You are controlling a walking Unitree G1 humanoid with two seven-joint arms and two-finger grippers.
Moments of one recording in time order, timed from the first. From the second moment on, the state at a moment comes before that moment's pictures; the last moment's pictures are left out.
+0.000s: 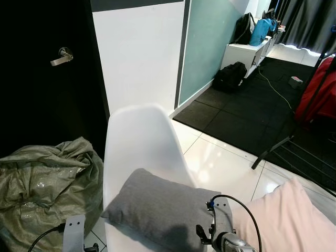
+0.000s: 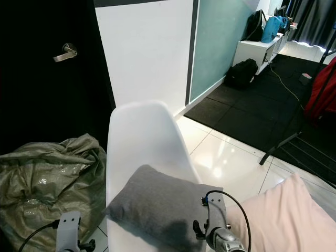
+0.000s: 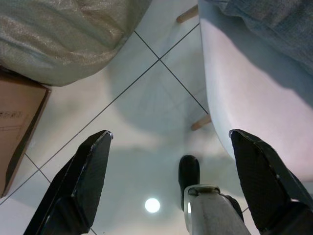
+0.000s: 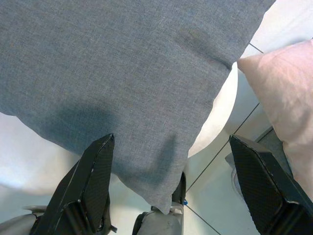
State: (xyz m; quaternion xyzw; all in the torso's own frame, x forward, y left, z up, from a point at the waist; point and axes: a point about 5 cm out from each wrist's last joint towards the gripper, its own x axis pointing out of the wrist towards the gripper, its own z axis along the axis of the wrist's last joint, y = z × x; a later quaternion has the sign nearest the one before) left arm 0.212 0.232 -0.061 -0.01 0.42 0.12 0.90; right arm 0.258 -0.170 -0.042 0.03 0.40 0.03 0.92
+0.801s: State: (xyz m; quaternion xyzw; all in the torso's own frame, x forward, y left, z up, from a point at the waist) left arm 0.214 0.225 -0.061 -0.02 0.42 0.11 0.90; right arm 0.257 -0.175 -0.042 0.03 0.40 0.03 0.92
